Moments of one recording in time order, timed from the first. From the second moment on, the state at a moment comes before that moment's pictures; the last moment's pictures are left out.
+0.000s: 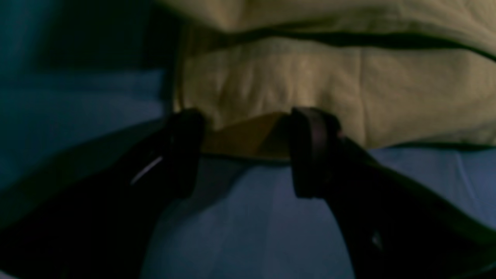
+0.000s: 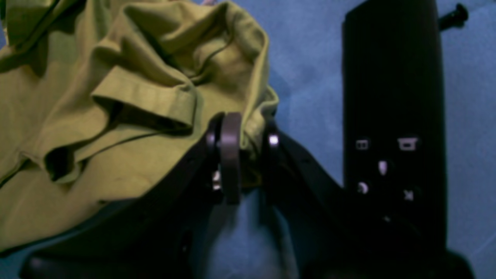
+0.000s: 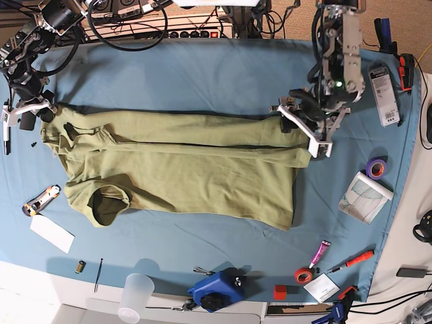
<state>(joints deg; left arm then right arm) 10.4 -3.4 0.2 104.6 -17.7 -0.6 56.2 -2.4 17.8 57.0 78.1 33.5 33.8 -58.3</state>
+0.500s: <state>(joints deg) 9.3 -3.1 -0.2 101.3 -22.0 0.3 55.7 -2.4 17.8 57.0 78.1 33.5 34.9 -58.9</state>
